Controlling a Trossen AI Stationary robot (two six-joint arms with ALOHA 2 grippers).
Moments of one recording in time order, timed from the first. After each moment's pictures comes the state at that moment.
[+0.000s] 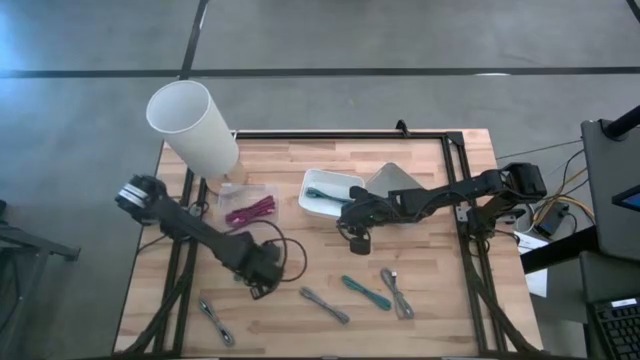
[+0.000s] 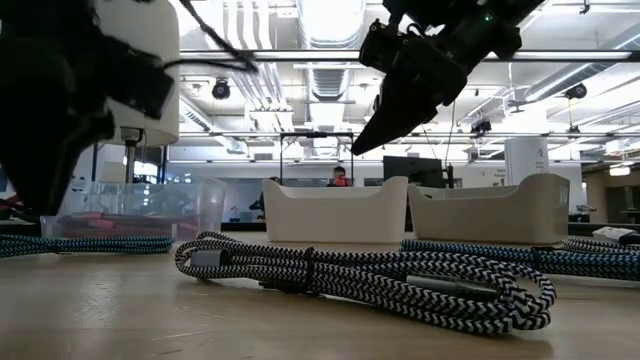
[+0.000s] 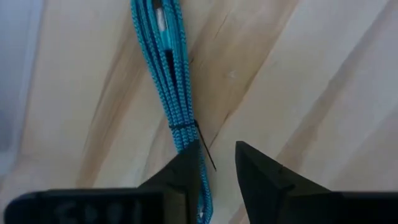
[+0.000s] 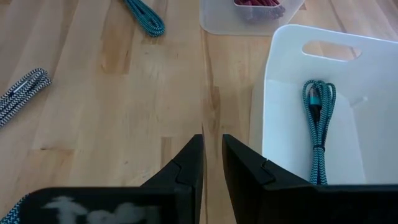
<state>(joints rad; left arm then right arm) -0.48 1.62 1.04 -0.94 -0.03 -0.94 0.05 1.59 0.93 -0.09 0.08 0.05</state>
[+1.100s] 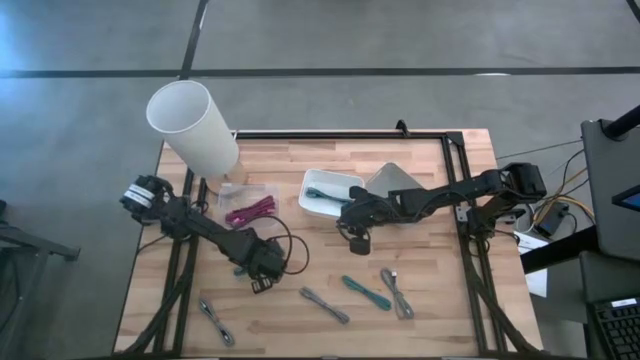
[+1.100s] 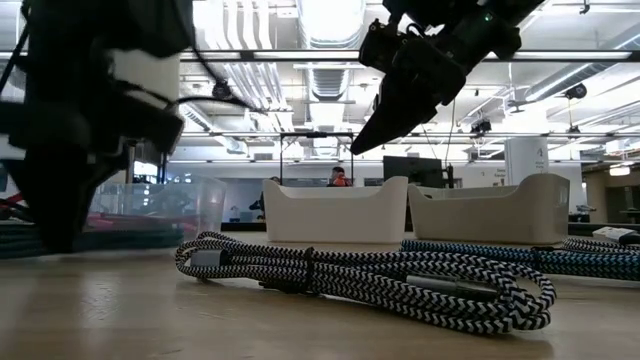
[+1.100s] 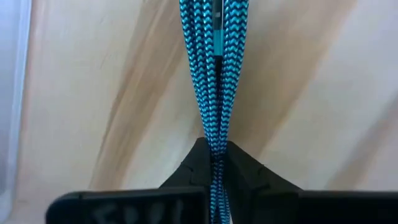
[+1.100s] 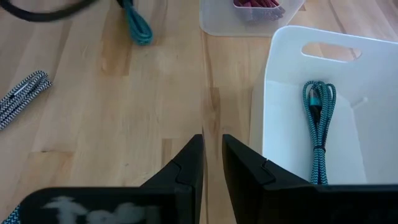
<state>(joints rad) -0.42 1.65 0.95 -0.81 -0.03 -0.82 0.05 1.59 0.93 -0.09 0.08 0.05</state>
